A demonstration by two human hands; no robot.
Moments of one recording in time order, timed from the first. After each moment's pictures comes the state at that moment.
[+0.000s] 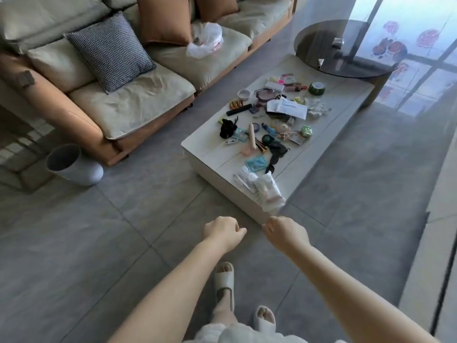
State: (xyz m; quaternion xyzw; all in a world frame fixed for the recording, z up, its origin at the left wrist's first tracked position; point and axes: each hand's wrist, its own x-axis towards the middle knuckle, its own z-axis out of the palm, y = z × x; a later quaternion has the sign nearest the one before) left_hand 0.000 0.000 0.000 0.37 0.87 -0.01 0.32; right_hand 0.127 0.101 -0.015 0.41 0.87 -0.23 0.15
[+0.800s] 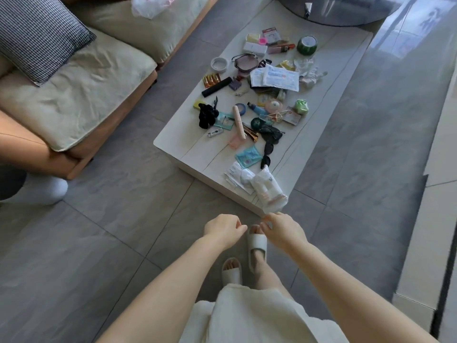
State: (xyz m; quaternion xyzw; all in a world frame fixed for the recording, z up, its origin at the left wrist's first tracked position) left_hand -0.122 0.115 -0.072 0.43 0.79 -0.08 0.43; right_hand 0.022 0.192 -0.090 0.48 0.80 -0.31 0.20
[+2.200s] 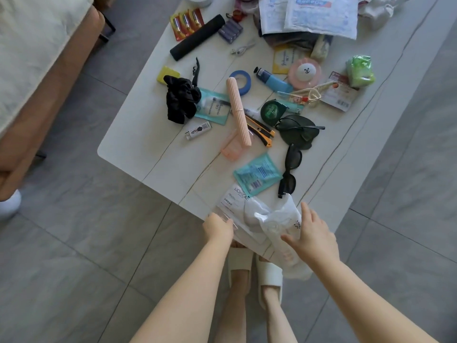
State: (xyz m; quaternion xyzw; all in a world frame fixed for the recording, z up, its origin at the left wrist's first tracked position) left_hand -0.221 0.301 -0.361 0.03 0.89 0.02 0.46; right_hand -0.043 0.376 -0.349 0.56 0.72 -0.33 0.25
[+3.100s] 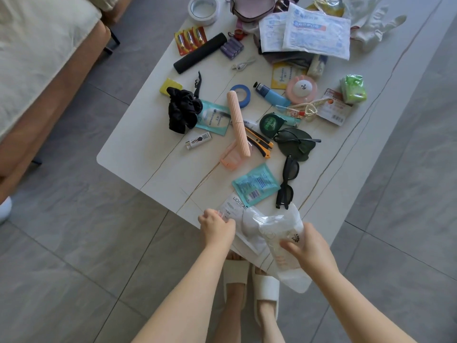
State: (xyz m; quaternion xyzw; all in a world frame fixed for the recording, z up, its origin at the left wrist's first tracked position) left_hand -0.225 0.308 -0.369 0.09 0.90 0.09 0.41; right_hand -0.043 0.378 -0.342 0.61 0.63 -0.44 0.18
